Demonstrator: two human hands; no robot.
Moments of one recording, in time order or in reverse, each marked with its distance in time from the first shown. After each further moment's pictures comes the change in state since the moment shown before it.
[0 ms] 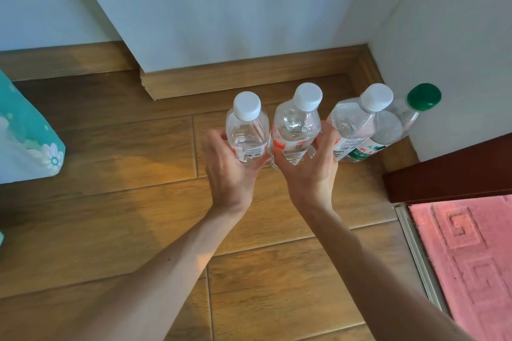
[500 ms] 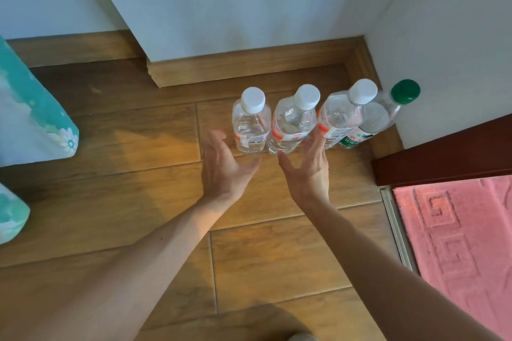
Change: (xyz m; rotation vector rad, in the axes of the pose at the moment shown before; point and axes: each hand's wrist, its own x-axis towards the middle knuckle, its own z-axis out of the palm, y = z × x) left_hand -0.012 0.003 -0.027 0.223 -0.272 -0.194; right_hand -0.019 0.002 -0.020 -0.218 -0.243 0.233
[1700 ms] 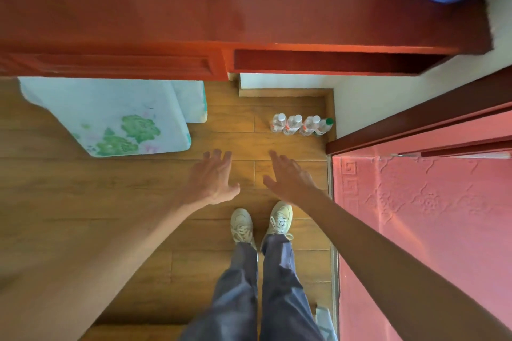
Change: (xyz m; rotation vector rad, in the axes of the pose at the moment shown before) left_hand -0.234 0.307 -0.542 0.730 -0.601 0.039; right_hand -0.278 -0.476 -0.332 -0.729 -0.812 -0.240
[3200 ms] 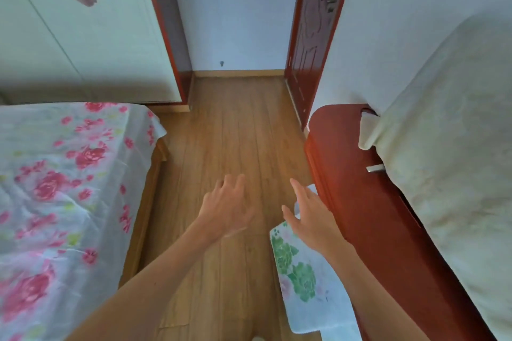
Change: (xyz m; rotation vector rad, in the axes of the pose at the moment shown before) left_hand -0.314 -0.347 -0.179 -0.599 0.721 -1.330; right_hand 0.027 -0.607 -0.143 -0.426 -0.098 -1.385
